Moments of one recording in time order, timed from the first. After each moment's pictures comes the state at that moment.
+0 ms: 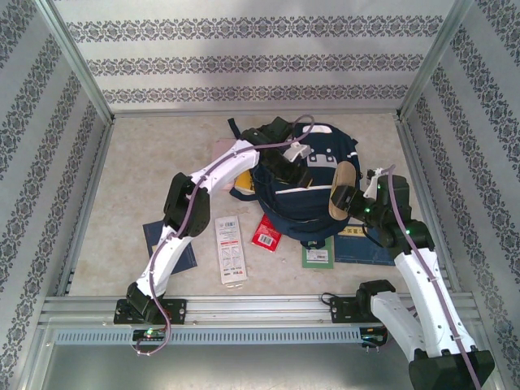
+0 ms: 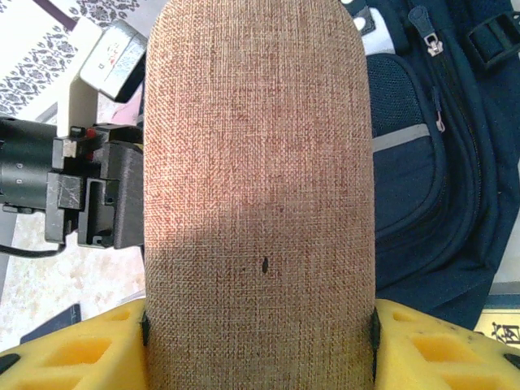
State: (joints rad) left arm -0.65 2.40 2.26 -0.98 0.65 -0.16; right arm 0.10 0.76 0.75 -0.65 -0.28 0.58
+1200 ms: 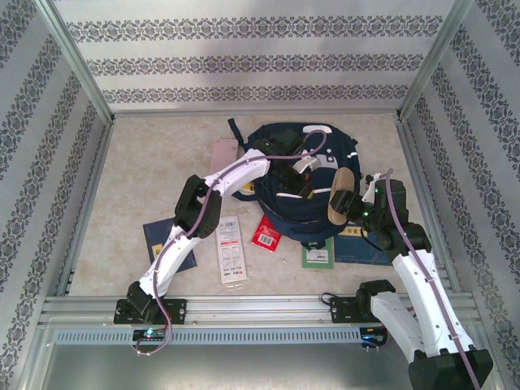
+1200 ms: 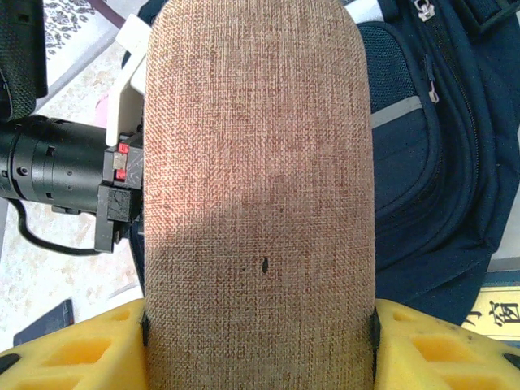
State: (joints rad) left arm -0.69 2.50 2.29 -0.93 0.71 -0.11; right arm 0.10 0.75 0.71 -0.65 -0.28 0.60
